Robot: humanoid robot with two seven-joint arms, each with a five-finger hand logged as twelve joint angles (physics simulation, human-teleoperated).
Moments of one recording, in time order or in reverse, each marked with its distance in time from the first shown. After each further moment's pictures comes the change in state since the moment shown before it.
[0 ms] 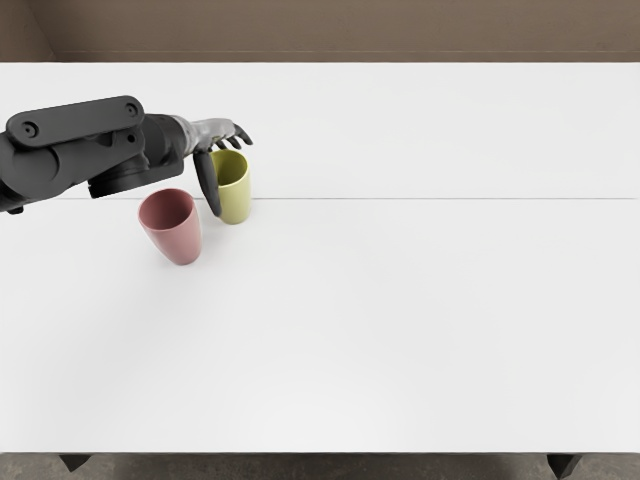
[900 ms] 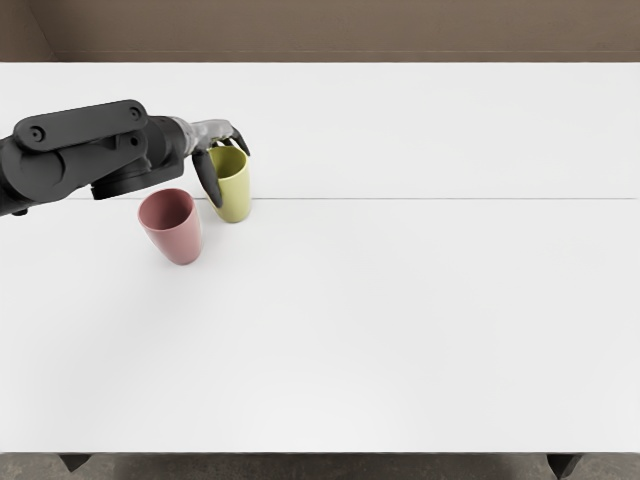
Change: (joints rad) left arm 0.014 -0.014 -0.002 0.030 0.022 0.001 0.000; right arm 0.000 0.000 0.000 0.000 0.000 0.000 0.000
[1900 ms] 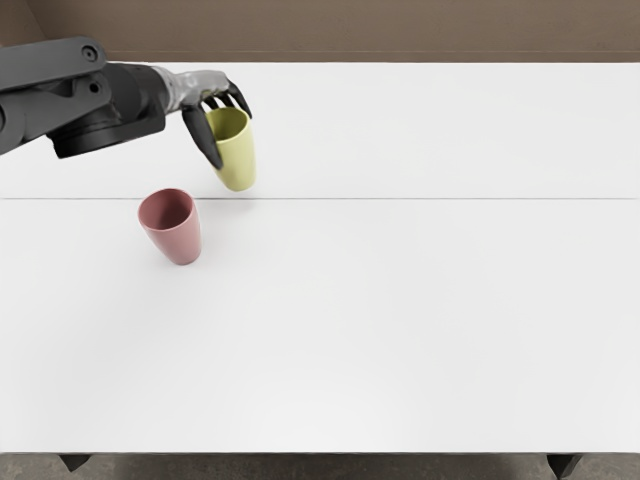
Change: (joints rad) left arm -0.150 0.122 0.003 -0.150 -0.092 -0.004 0.001; right arm 0.000 0.000 0.000 0.000 0.000 0.000 0.000
